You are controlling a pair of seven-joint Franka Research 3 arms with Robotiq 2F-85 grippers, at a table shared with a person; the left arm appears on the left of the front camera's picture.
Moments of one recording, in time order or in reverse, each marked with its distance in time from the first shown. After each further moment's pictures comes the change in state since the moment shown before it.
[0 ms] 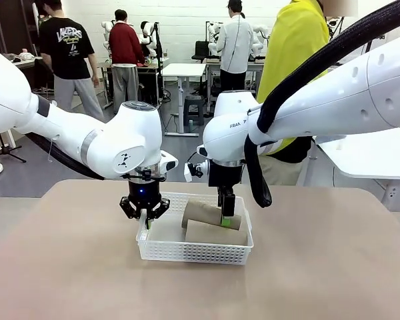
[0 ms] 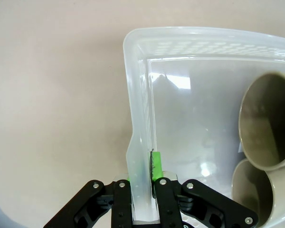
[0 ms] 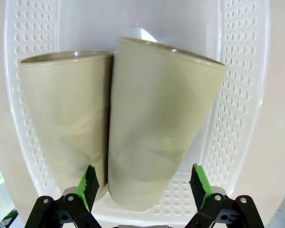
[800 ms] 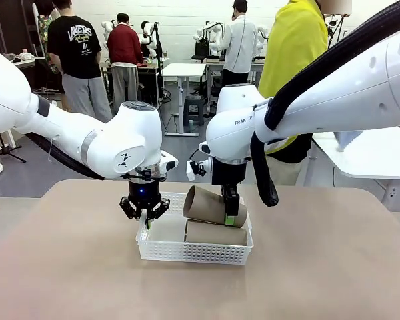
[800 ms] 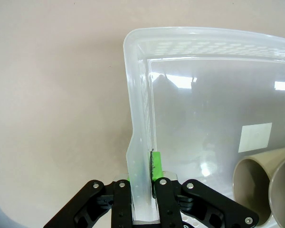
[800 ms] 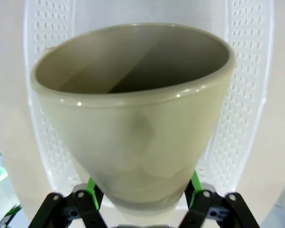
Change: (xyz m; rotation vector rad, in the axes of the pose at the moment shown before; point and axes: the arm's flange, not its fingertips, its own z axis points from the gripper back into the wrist) left arm 0.000 0.000 0.000 0.000 0.000 0.000; right arm -0.005 0.018 0.012 -0.016 0.017 0.006
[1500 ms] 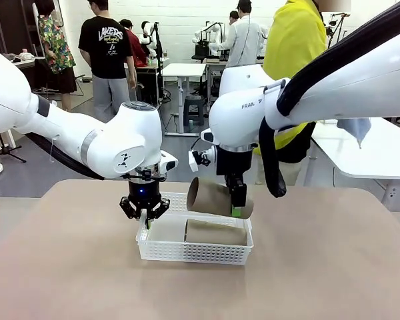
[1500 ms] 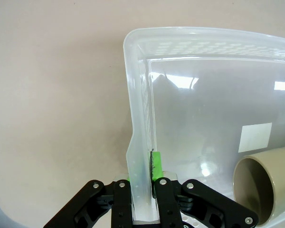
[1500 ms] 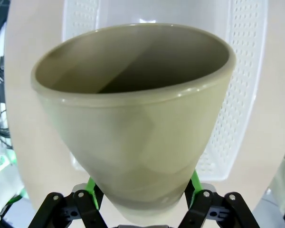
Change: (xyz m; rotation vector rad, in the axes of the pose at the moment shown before) left arm 0.000 0.000 0.000 0.000 0.000 0.000; right arm -0.002 0.024 0.038 -0.033 0.026 0.037
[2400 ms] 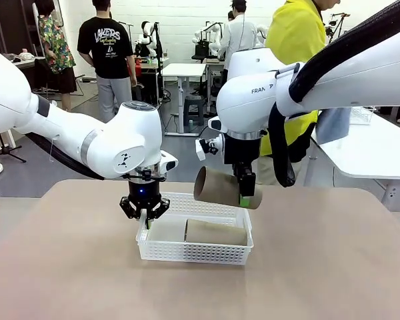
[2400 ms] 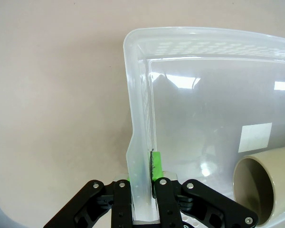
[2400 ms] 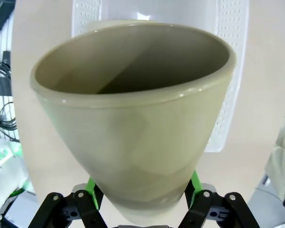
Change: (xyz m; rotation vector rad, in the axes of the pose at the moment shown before) left arm 0.000 0.000 0.000 0.000 0.000 0.000; right arm -0.019 0.008 0.039 -0.020 0.022 -0.016
